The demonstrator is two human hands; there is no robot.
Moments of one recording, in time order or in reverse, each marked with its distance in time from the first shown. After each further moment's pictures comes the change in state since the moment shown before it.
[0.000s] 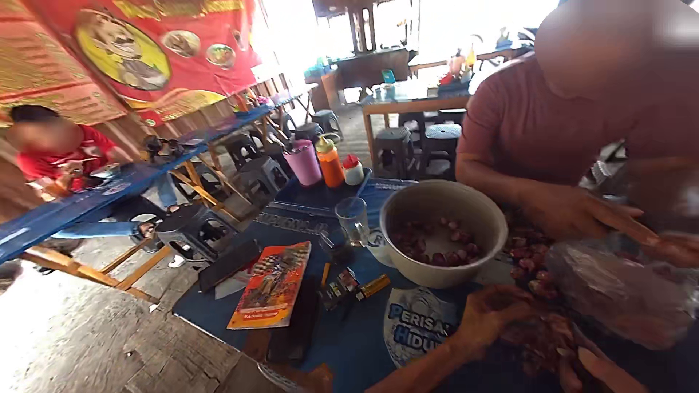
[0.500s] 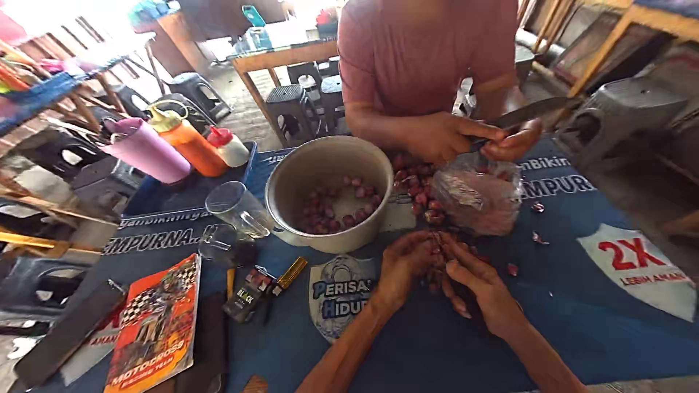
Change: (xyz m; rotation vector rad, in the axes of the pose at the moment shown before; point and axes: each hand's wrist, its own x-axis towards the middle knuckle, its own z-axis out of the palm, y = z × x) left_hand -0.011 0.009 0.011 -0.006 -0.014 -0.184; right_hand 0.000 0.005 0.017 -0.158 0.091 -0.097
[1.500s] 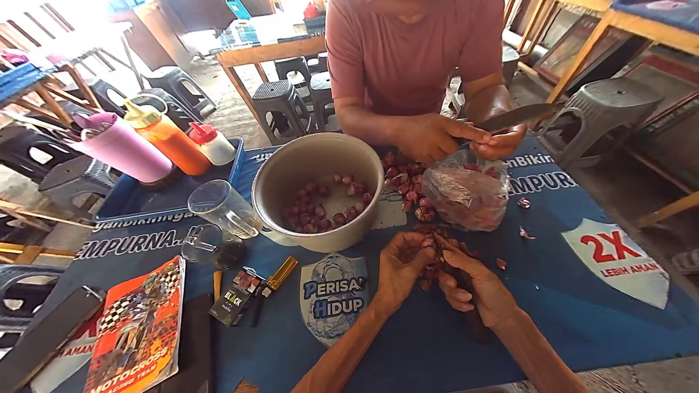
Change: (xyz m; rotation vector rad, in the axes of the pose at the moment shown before) left_hand -0.003 -0.016 0.003 0.148 -0.005 0.254; right_hand 0.003 -0.009 -0.004 0.419 0.021 0.316
